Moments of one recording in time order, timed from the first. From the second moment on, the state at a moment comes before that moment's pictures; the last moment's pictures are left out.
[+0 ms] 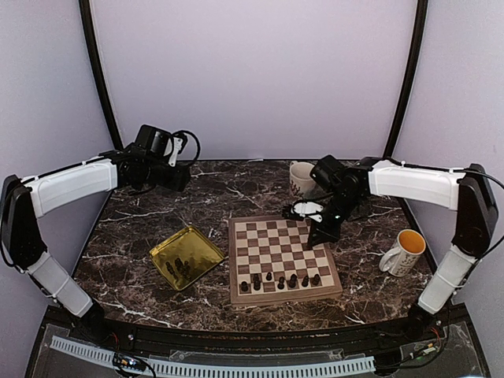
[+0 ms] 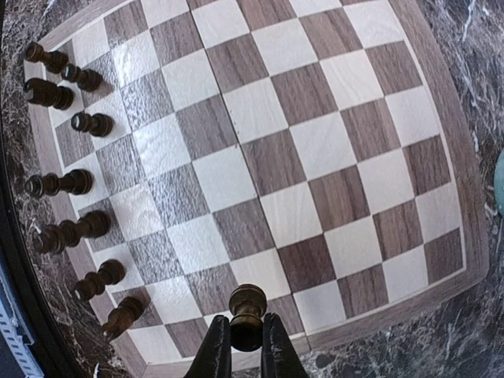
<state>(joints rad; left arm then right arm) -0.49 1.54 1.23 -0.39 -0.19 -0.04 0.69 1.69 1.29 -0.91 -0.27 -0.61</state>
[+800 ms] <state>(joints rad) -0.49 1.58 1.25 -0.42 -0.17 -0.04 0.72 1.38 0.92 -0.92 -0.29 -0.67</state>
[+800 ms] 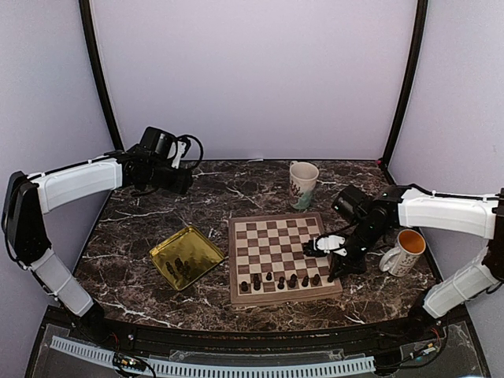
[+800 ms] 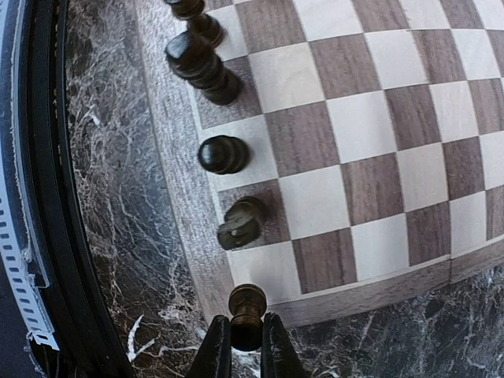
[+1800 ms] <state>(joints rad) -0.49 1.59 1.26 -0.44 -0.15 -0.04 0.77 1.40 0.88 -0.83 -0.23 -0.66</state>
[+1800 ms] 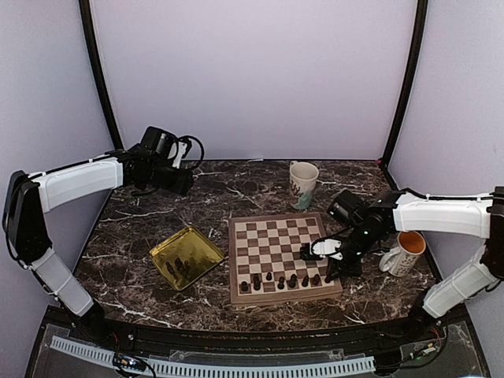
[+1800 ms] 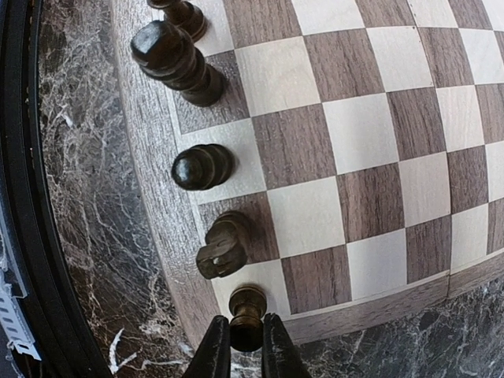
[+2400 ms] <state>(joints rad) -0.49 1.60 1.27 -0.45 -0.15 -0.04 0.77 1.41 0.86 -0.82 -0.23 -0.66</state>
